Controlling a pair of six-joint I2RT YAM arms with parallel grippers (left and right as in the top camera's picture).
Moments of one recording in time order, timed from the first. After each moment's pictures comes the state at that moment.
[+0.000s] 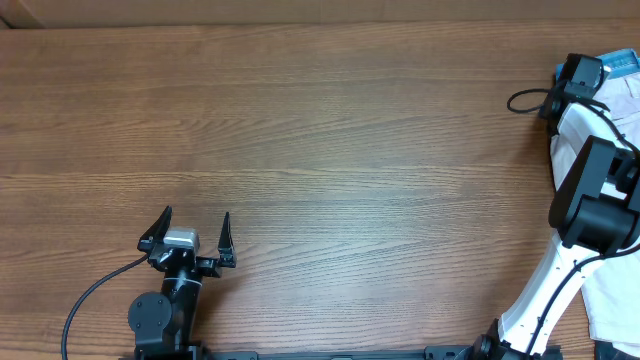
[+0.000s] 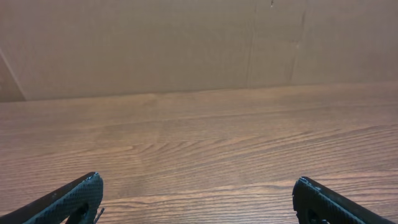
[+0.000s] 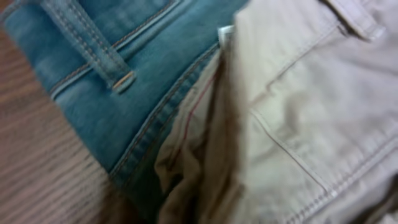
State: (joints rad) left arm 0.08 0.01 0.01 -0.06 0.20 0.01; right arm -0.36 2.32 1.64 -0.24 0.45 0.10
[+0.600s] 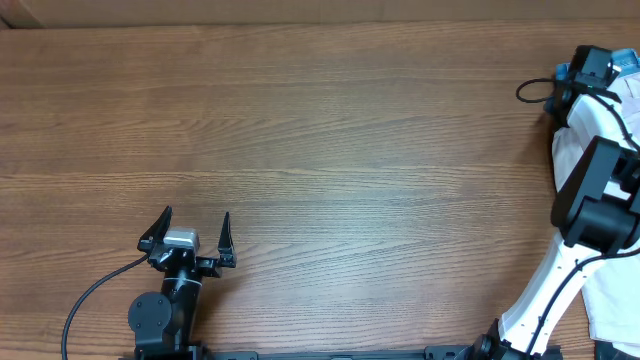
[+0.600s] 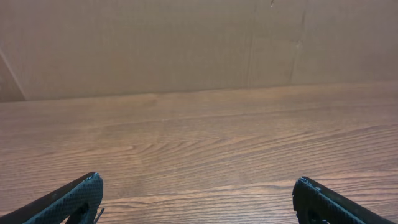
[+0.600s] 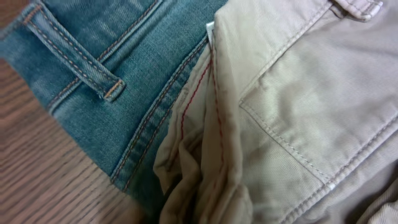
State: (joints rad) left arm 0.08 0.01 0.01 -0.06 0.20 0.01; right arm -0.38 2.32 1.74 -0.39 0.38 0.22
